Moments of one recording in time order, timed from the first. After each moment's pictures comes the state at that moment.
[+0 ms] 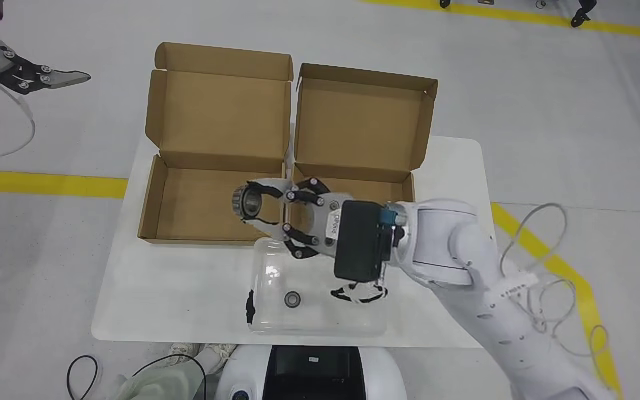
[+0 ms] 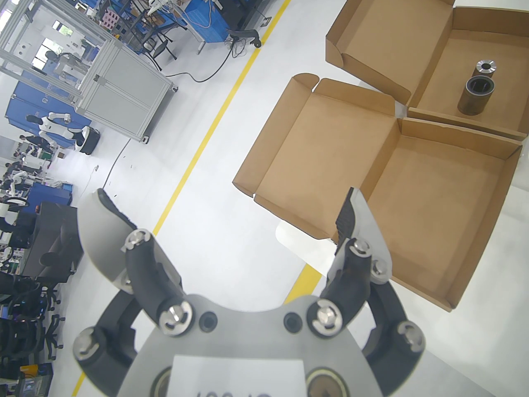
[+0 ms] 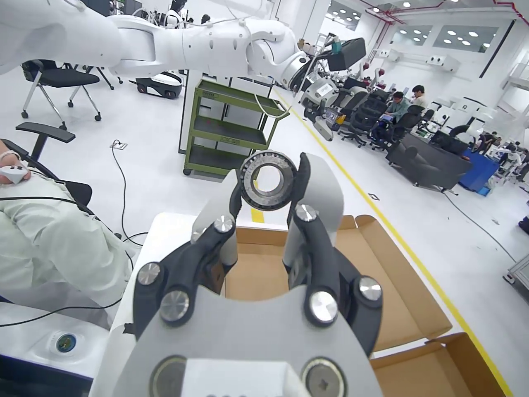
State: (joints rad) left arm 0.47 -0.15 -1.01 -1.52 0.83 -0.88 -0.12; right arm -0.95 -1.25 0.91 -1.99 -1.03 -0.71 0.09
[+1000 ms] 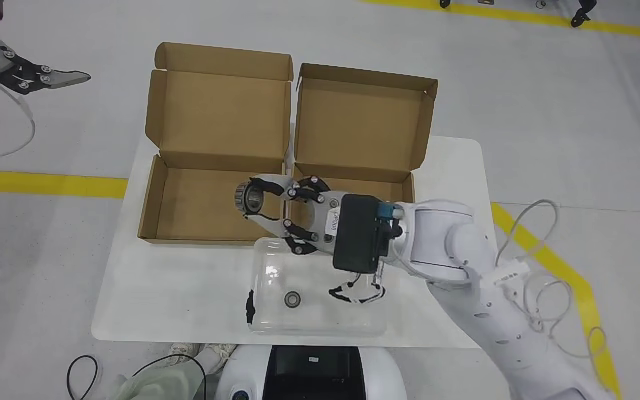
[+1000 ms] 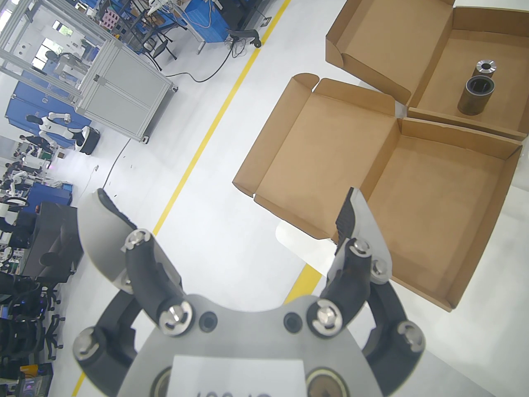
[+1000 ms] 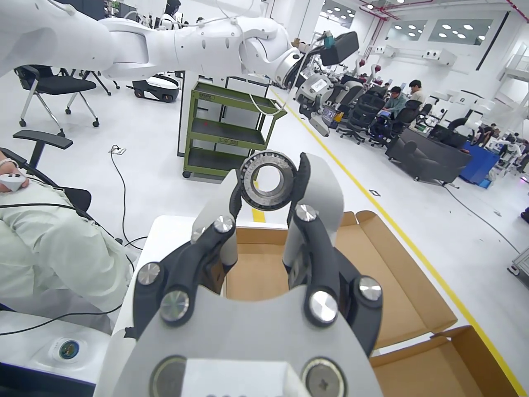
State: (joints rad) left arm 0.47 -0.15 -1.01 -1.52 0.83 -0.88 -0.12; right arm -0.97 -1.25 0.91 -1.97 -1.03 -0.69 0.09
